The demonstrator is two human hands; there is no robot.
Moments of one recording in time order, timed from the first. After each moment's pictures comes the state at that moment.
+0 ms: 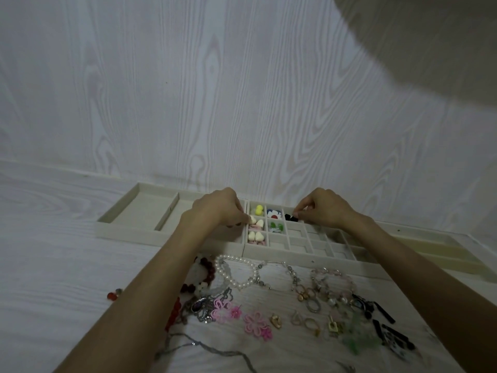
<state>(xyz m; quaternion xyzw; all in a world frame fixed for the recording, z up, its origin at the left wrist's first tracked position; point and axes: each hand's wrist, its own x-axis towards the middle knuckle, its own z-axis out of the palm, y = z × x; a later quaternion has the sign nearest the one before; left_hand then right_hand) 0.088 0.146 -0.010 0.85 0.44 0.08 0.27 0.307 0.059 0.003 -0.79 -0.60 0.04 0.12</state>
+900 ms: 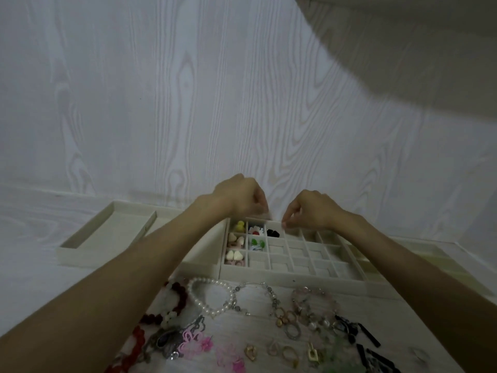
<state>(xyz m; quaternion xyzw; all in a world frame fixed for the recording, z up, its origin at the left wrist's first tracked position) 0.152 0.151 0.031 0.94 0.30 0.12 0.14 0.310 0.057 0.033 -0.78 -0.62 0.02 0.04</state>
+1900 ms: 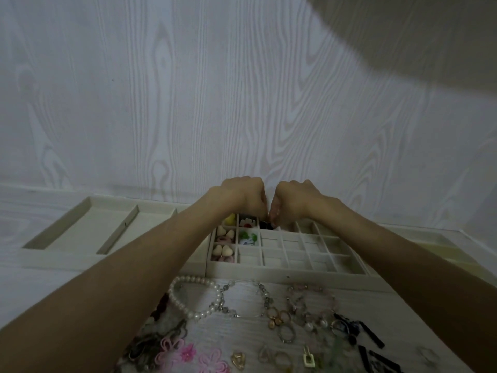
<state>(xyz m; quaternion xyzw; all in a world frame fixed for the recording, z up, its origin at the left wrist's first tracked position) 0.197 0.153 0.016 0.93 0.34 0.03 0.12 0.301 0.085 0.023 -0.80 -0.60 0.00 -0.07</state>
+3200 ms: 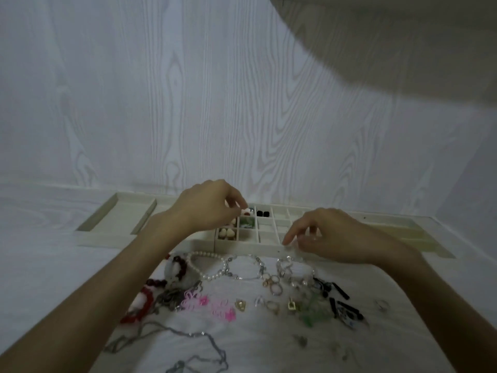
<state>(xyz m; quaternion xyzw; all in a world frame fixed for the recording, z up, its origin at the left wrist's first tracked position) 0.083 0.078 0.039 0.92 0.32 0.15 0.17 0.255 -0.074 0.055 -0.74 -0.66 0.12 0.09</state>
